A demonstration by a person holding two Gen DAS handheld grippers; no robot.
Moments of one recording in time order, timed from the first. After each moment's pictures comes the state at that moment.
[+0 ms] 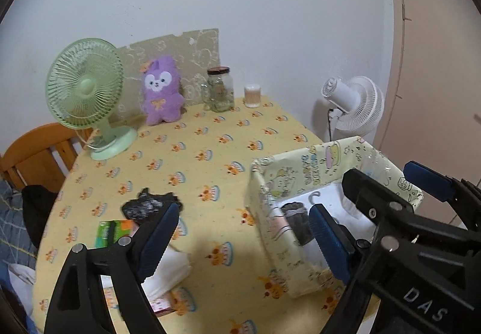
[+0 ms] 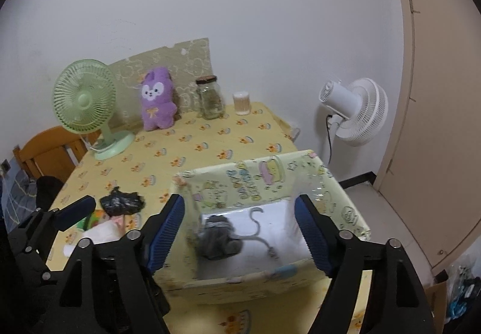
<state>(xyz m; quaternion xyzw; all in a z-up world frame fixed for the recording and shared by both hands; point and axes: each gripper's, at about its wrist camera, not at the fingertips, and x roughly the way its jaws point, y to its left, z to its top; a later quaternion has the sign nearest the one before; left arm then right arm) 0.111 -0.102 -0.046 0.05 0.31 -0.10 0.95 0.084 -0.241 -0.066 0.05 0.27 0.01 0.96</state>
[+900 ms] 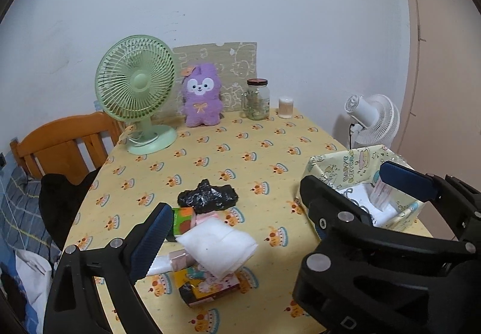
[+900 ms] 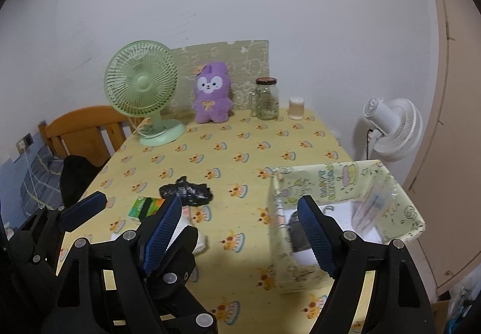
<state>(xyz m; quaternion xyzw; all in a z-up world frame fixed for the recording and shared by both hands) 0.075 -0.021 -0.038 0.03 0.28 -0.06 0.96 0.066 -0.135 -0.054 0.01 0.26 0.07 0.96</state>
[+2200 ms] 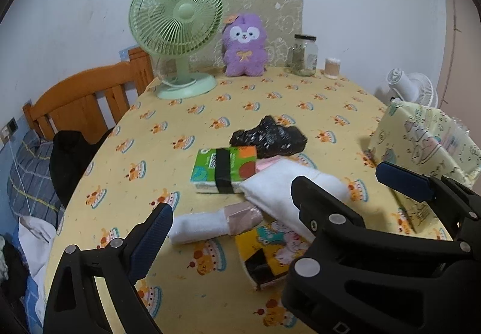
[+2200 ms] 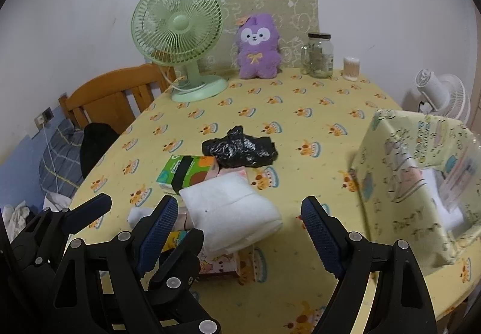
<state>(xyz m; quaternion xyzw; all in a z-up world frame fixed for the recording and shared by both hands) 0.099 0.048 -0.122 0.01 0.35 0.00 0.94 0.112 -0.059 -0.142 0.01 0.33 0.15 0.93</state>
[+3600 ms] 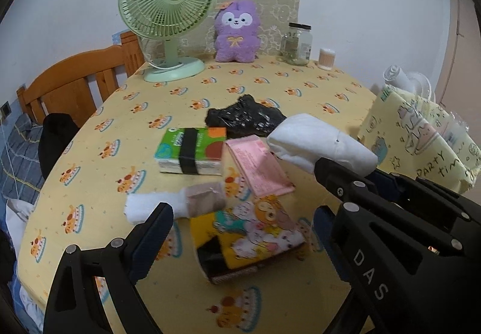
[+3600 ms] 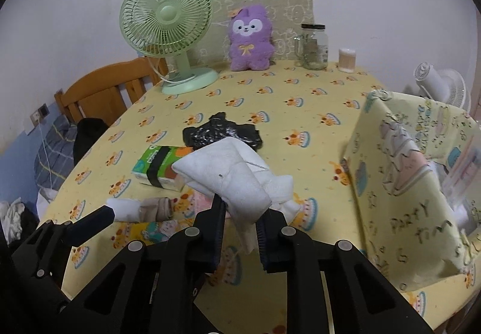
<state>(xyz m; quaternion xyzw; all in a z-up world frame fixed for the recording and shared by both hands) 0.099 0.020 -0.141 -0.01 0.37 -0.01 0.93 0.116 -0.085 -0.161 0.02 0.33 0.14 0.93</state>
